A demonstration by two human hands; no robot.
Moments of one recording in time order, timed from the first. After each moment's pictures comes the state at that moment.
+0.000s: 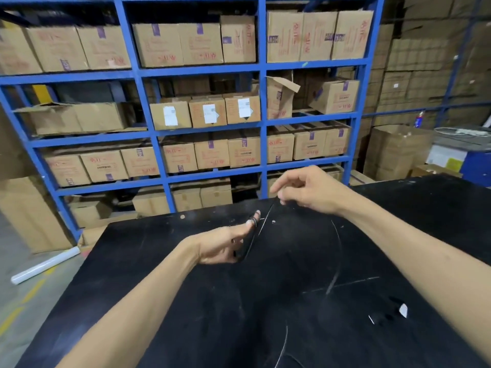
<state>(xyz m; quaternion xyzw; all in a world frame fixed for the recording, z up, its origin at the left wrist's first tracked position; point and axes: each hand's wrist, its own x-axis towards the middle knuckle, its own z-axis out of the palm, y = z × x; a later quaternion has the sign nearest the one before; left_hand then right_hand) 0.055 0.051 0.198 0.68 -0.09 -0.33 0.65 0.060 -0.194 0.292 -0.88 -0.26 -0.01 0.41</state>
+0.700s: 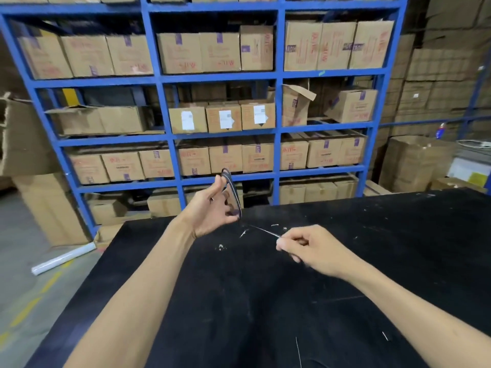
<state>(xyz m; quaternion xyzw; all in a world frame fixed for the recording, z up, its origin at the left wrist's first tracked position) 0.064 0.093 0.250 0.54 -0.08 -0.11 0.83 0.025 -0.174 0.211 -0.86 -0.25 0.05 0.44</state>
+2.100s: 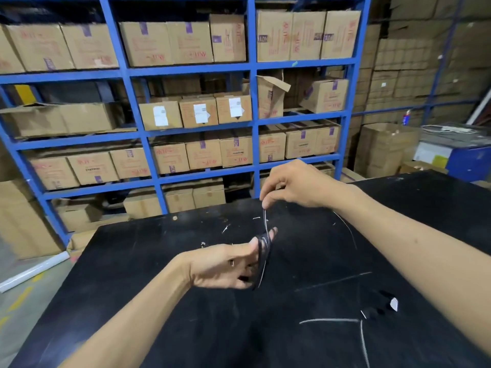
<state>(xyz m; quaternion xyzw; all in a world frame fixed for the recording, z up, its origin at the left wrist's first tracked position) 0.018 0.036 0.192 0.58 -0.16 -0.44 0.67 0.079 -0.188 0.299 -0.91 -0.34 -0.07 0.22</state>
